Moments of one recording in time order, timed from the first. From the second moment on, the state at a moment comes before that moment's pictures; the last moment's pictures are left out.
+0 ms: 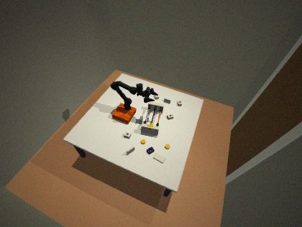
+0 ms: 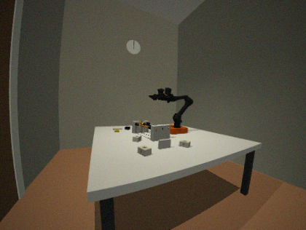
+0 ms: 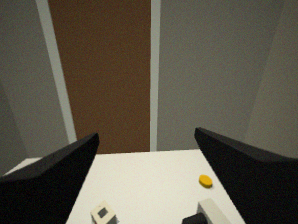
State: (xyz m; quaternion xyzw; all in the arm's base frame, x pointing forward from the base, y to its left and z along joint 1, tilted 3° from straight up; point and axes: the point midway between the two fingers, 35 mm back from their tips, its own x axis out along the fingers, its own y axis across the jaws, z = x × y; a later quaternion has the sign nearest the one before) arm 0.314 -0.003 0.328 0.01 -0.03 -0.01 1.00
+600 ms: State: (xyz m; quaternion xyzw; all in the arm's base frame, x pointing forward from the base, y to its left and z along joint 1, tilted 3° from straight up) arm 0.354 -0.064 0.258 0.03 0.20 -0.09 0.97
